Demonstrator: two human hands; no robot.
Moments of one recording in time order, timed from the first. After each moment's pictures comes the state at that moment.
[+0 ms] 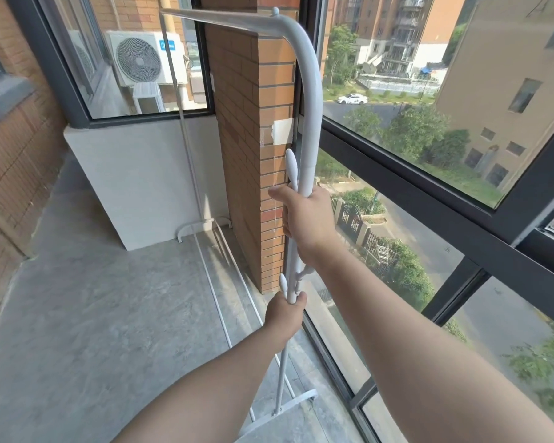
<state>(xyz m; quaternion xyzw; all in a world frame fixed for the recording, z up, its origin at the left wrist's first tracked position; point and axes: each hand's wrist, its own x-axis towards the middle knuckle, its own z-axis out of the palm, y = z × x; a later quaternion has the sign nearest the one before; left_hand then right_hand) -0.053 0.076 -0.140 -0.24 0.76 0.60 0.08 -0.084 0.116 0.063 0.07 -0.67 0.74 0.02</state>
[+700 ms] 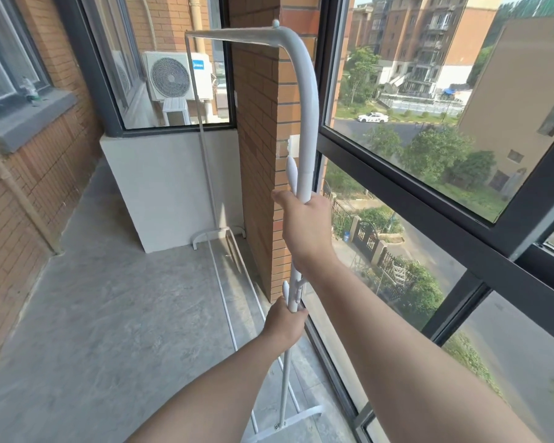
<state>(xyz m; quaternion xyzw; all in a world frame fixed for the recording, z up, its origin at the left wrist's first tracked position) -0.025 0.077 -0.126 -0.24 0.78 0.57 0.06 -0.044 0.114 0.082 0.09 -0.69 0.71 0.07</state>
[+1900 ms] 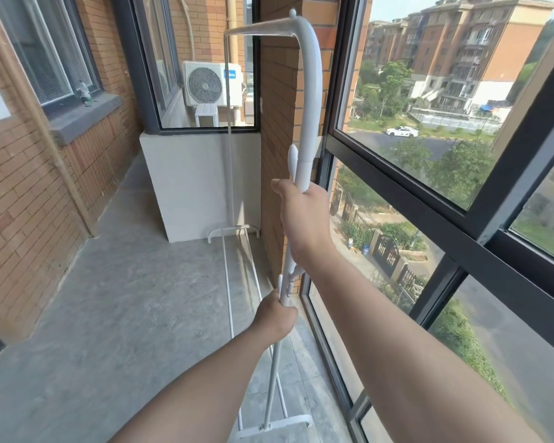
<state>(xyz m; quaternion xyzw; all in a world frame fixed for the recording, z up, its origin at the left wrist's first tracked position) 0.075 0.107 -0.096 -0.24 0.82 0.52 0.03 0.049 0.156 0.102 0.14 -0.67 0.72 0.03</state>
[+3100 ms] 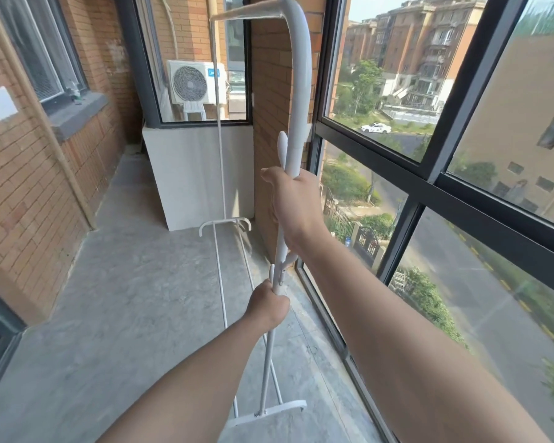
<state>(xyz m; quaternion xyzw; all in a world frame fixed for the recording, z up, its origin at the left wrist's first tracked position) 0.324 0.096 -0.078 -0.22 0.84 0.49 0.02 0.313 0.151 0.129 0.13 -0.68 0.72 0.03</state>
